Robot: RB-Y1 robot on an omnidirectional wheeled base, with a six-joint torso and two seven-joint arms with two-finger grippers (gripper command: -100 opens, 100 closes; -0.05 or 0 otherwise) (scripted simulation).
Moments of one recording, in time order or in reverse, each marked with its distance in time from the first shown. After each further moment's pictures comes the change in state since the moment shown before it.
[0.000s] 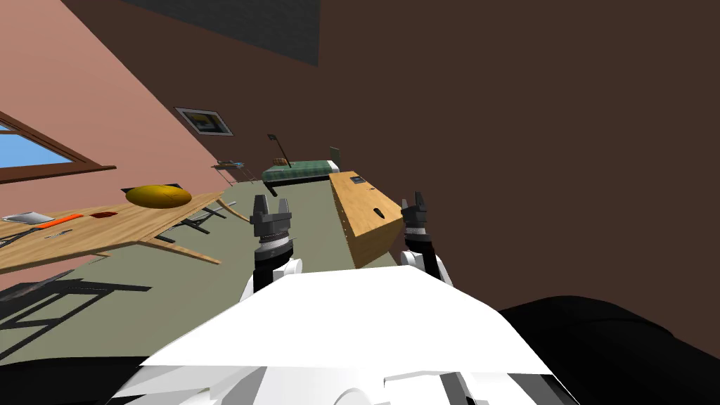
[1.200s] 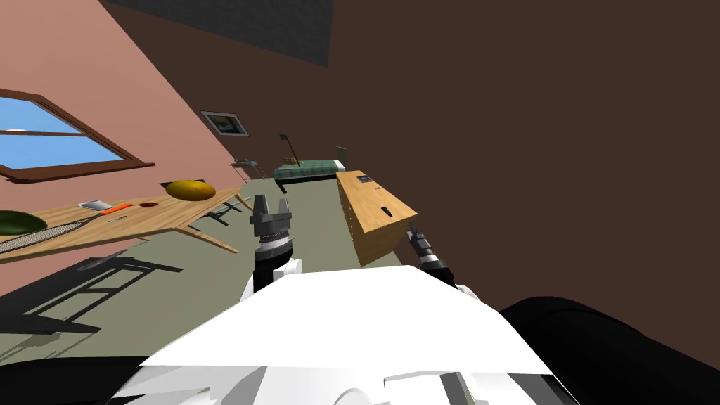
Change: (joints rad) left arm 0.000 0.000 0.000 0.000 0.000 0.000 0.000; right arm 0.327 -0.309 -0.062 0.150 0.073 0.052 -0.025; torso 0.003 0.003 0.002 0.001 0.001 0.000
